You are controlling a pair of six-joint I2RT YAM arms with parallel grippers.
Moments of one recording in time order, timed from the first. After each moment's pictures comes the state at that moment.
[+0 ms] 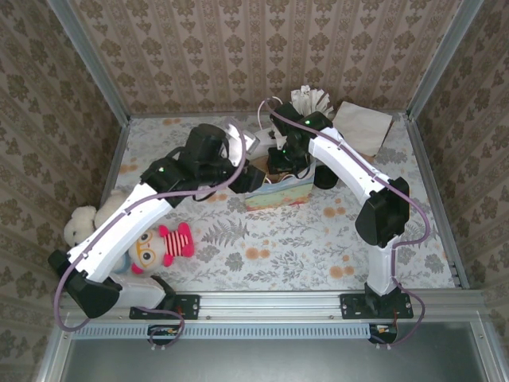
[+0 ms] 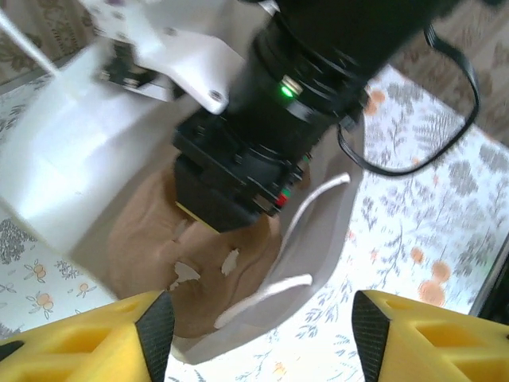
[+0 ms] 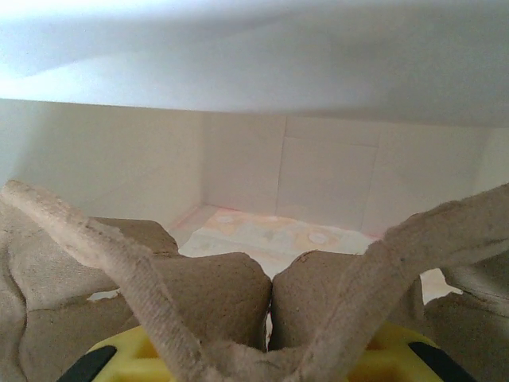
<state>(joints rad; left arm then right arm) -0.79 1.31 1.45 -0.77 0.20 -0.02 0.54 1.97 1.98 -1.22 -0.16 0.38</state>
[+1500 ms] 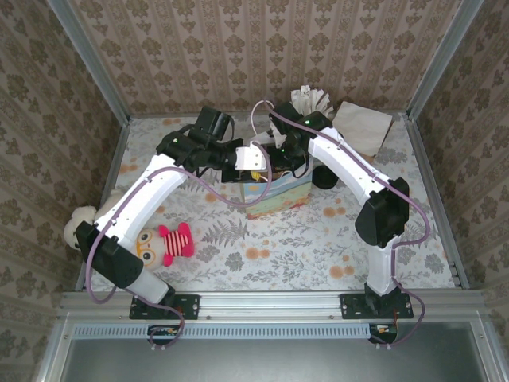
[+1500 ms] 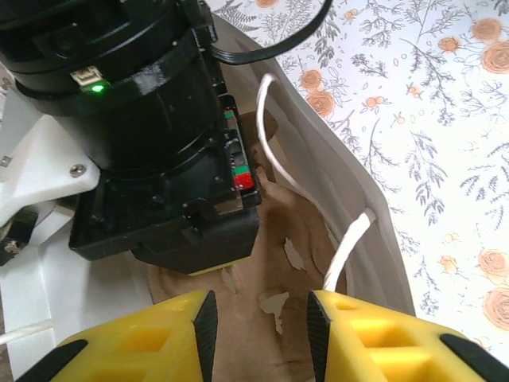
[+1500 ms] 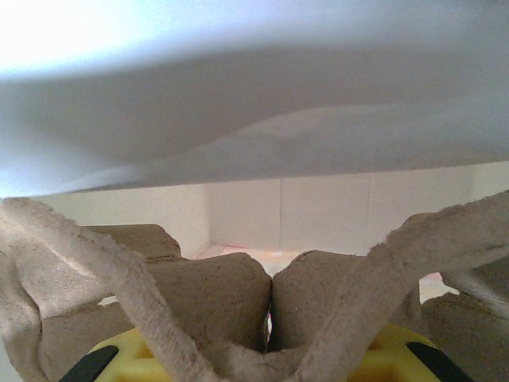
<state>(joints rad) -0.63 1.54 1.64 -0.96 0.50 1.04 0.54 1.97 1.98 -1.21 -0.16 0.38</state>
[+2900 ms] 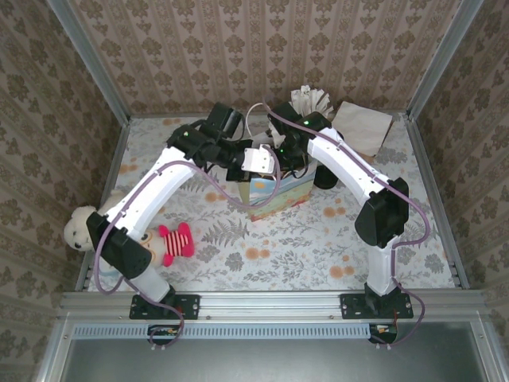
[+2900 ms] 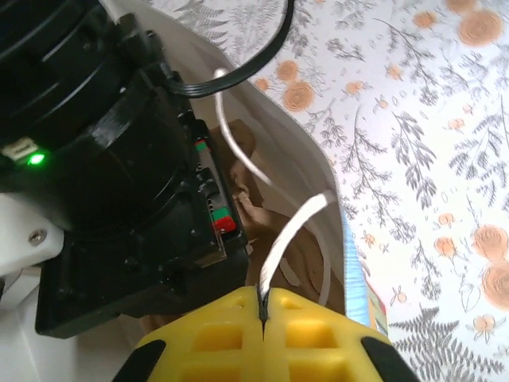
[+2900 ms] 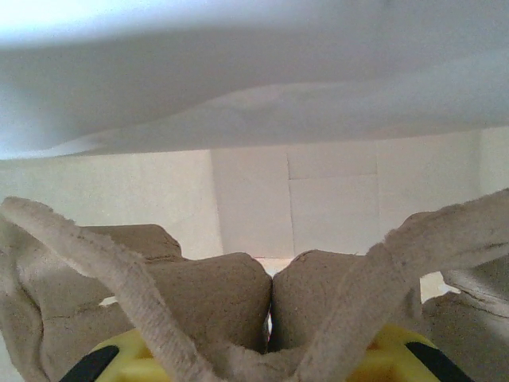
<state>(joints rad) -0.68 1.61 1.70 -1.00 0.47 1.12 0.55 1.97 1.98 -1.20 -0.17 0.38</state>
